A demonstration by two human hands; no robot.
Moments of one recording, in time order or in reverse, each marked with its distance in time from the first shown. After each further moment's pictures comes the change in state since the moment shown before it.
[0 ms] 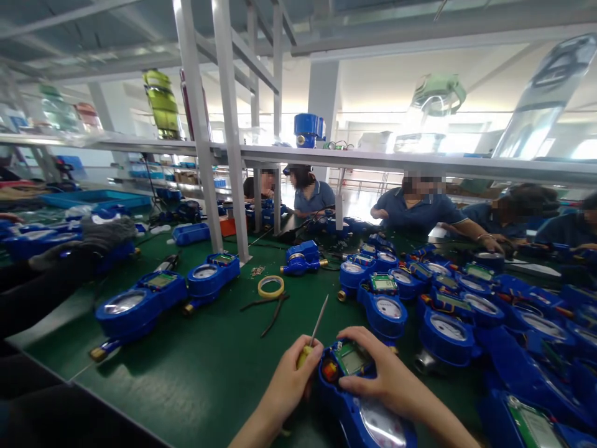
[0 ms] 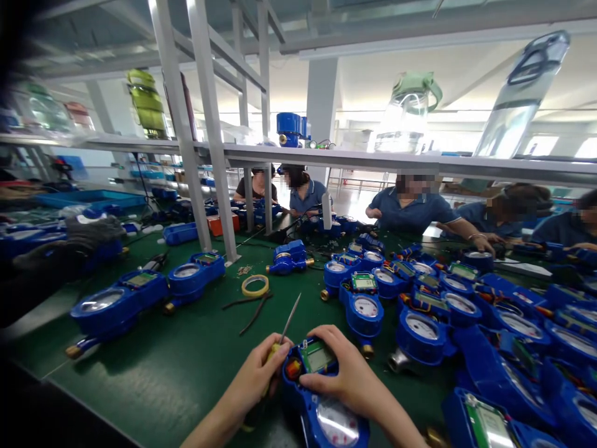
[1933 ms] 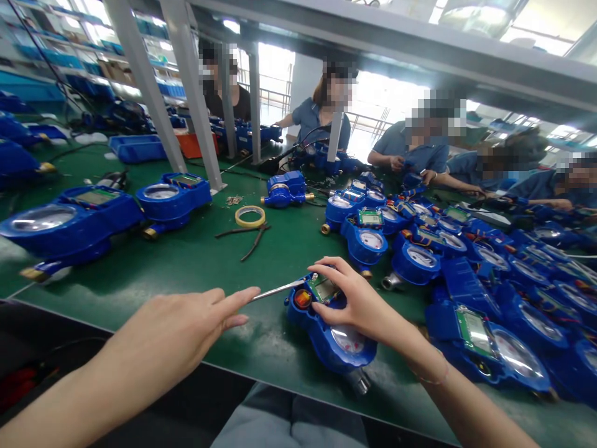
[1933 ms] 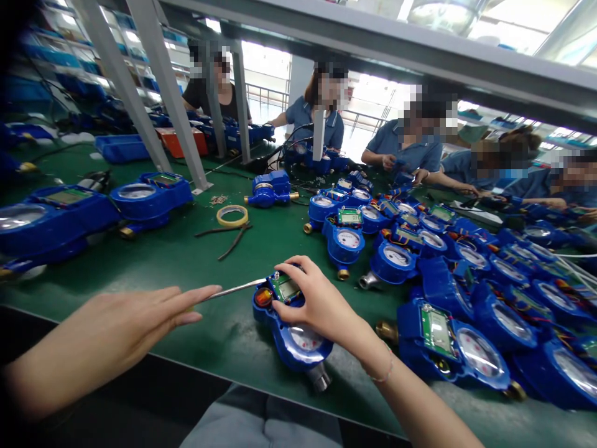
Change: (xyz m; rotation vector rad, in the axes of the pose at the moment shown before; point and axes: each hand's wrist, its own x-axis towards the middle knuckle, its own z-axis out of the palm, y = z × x) left_hand -0.086 0.054 -0.095 1.127 0.052 0.196; right_hand -0.002 -0.022 0.018 -0.221 -0.047 -0.176
